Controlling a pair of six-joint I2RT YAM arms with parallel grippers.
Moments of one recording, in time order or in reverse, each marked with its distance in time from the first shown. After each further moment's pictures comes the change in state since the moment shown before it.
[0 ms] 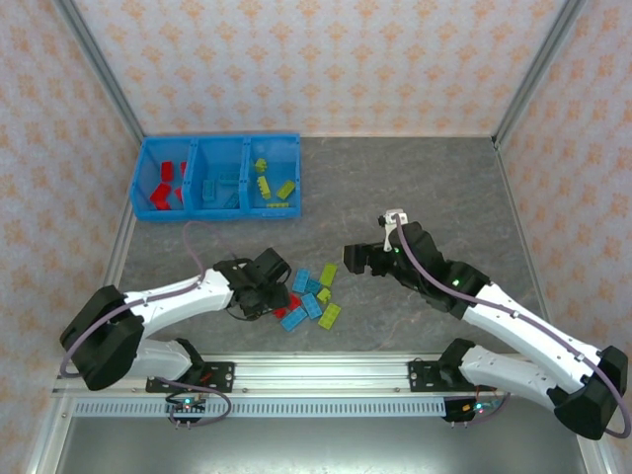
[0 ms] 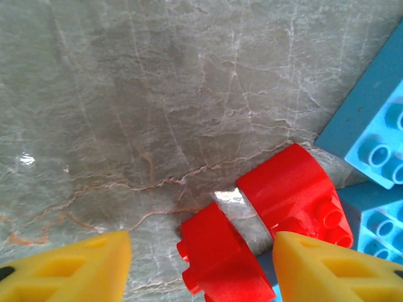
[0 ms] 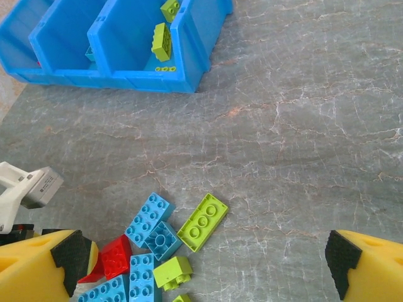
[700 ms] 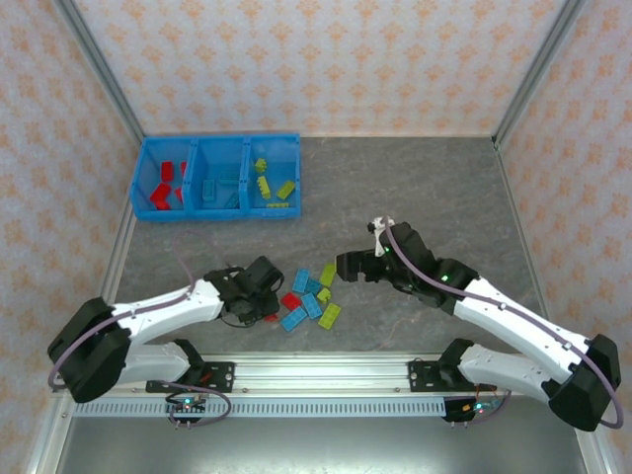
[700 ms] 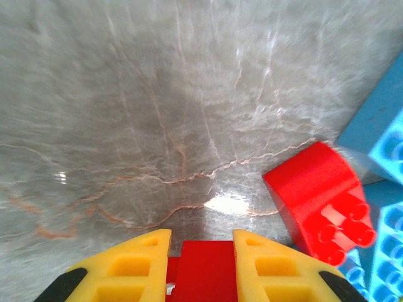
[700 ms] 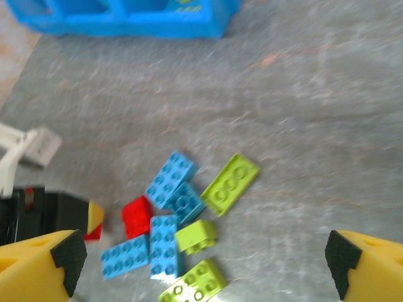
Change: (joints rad) left arm -0.005 -0.145 -0.091 0.020 -0.051 -0.042; right arm 0.000 0.083 -0.011 0.000 -0.183 0.022
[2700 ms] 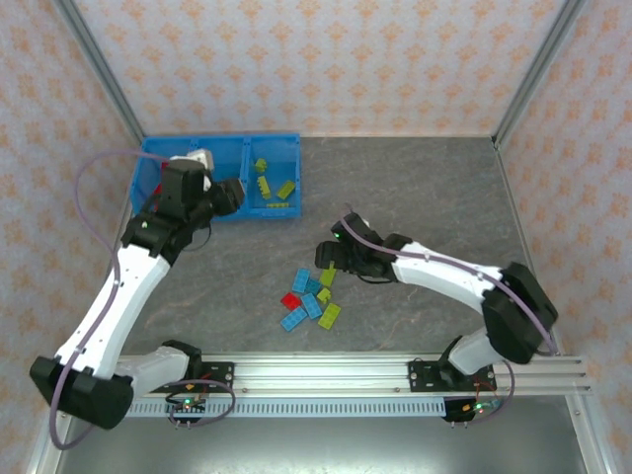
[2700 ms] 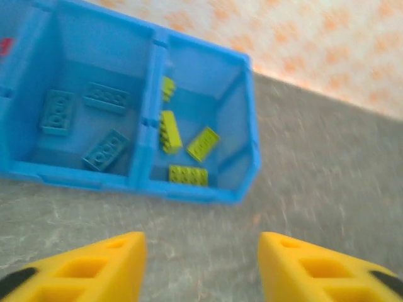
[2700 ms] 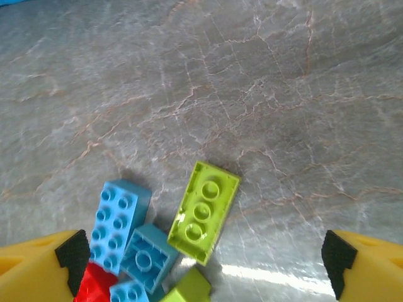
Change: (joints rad) left arm 0.489 -0.098 0.585 -0.051 0.013 0.700; right arm 0.016 0.515 0.182 0.023 0.113 0.302
